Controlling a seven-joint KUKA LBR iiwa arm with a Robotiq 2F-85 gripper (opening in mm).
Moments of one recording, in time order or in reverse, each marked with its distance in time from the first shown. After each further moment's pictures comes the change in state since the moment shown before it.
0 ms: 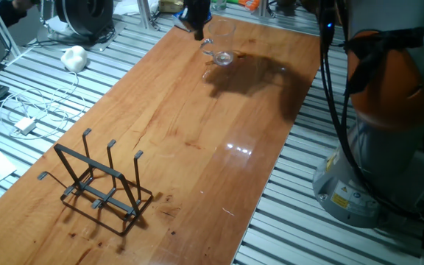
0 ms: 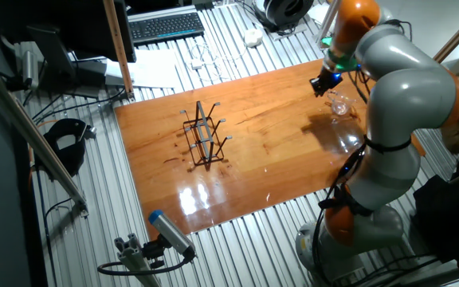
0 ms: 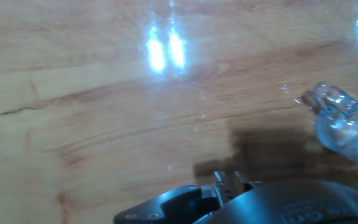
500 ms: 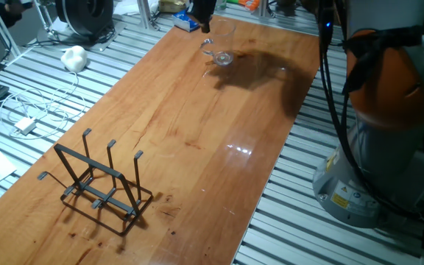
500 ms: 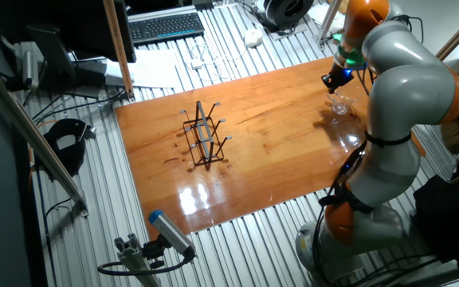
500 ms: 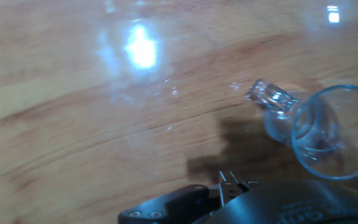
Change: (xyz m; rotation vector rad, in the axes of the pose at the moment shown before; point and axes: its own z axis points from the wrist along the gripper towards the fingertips) arm -0.002 -0.034 -0.002 0.092 -0.018 0.115
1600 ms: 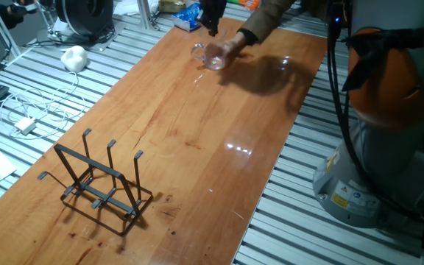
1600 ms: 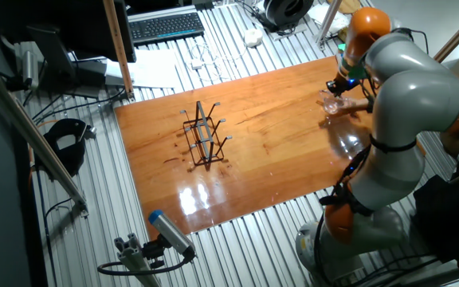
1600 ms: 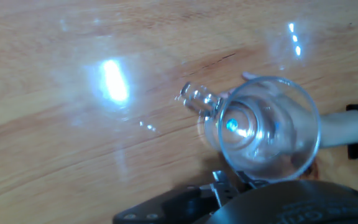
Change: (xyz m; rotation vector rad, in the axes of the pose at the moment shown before) arm -0.002 -0.039 0.033 0.043 -0.130 0.002
